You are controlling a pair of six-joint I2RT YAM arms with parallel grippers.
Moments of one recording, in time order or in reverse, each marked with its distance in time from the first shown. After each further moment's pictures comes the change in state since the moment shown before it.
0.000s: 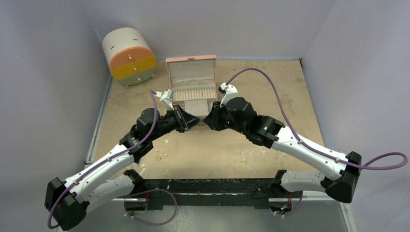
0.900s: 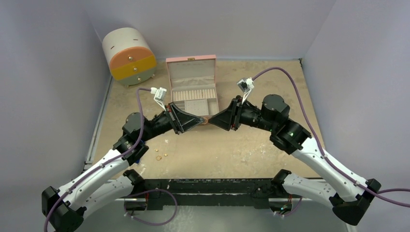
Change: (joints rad) left arm 0.000 -0.100 0.001 0.206 0.184 -0.037; right arm -0.214 -0.240 -0.086 0.172 -0.534 0.030
